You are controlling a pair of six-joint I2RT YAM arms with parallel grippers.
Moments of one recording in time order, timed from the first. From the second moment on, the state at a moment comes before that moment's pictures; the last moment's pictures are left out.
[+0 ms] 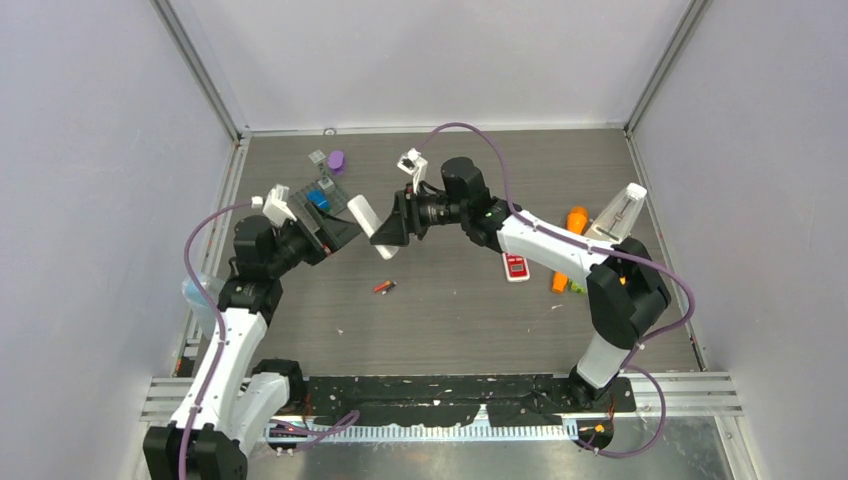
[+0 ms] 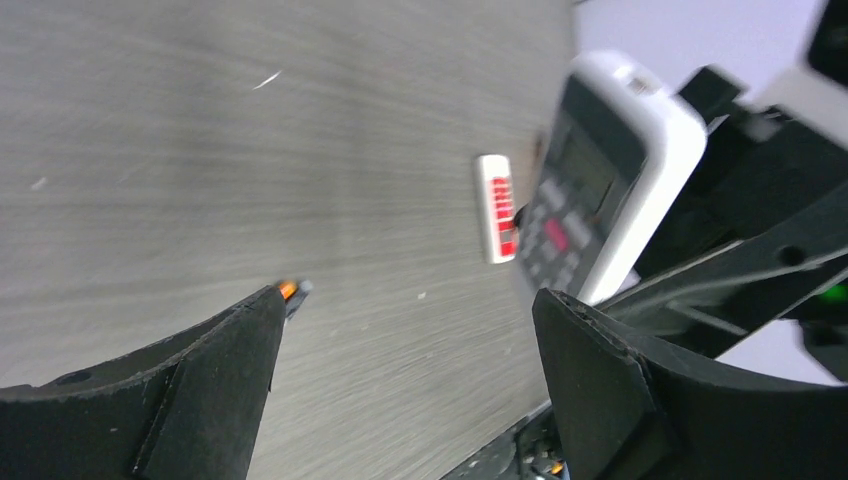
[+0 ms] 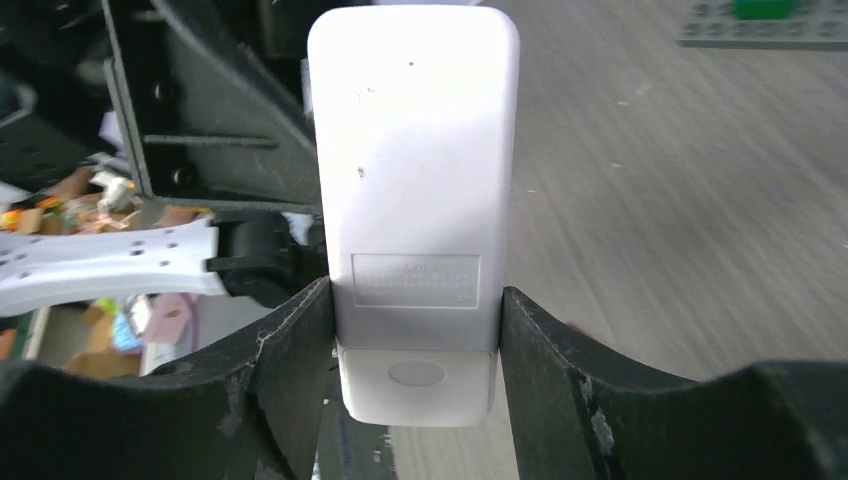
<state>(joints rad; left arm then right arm) -0.06 0.81 0.62 -0.20 0.50 -0.76 0.72 1.69 1.25 0.11 -0.69 0.43</state>
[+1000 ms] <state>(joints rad) -0.05 0.79 0.42 0.65 0.53 -1.16 0.73 1.76 1.24 0.52 -0.89 0.98</state>
